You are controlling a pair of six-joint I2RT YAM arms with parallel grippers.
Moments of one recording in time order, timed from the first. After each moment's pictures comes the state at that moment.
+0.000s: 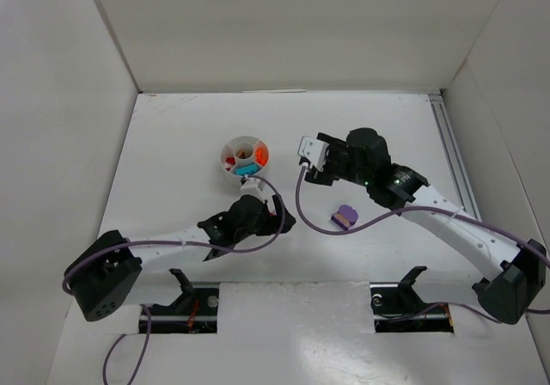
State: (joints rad) left arm -0.89 1.21 0.43 0.19 -0.13 -0.86; right arm 0.71 1.21 1.09 -0.28 -0.15 -0.74
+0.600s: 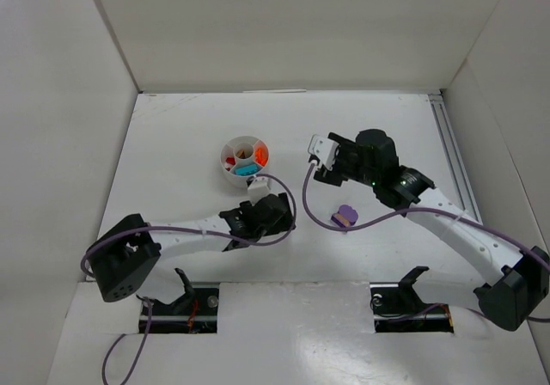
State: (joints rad) left arm -0.99 1.35 0.60 -0.09 -0.37 -0.99; right arm 0.64 1.17 1.03 -0.28 -0.16 -0.73
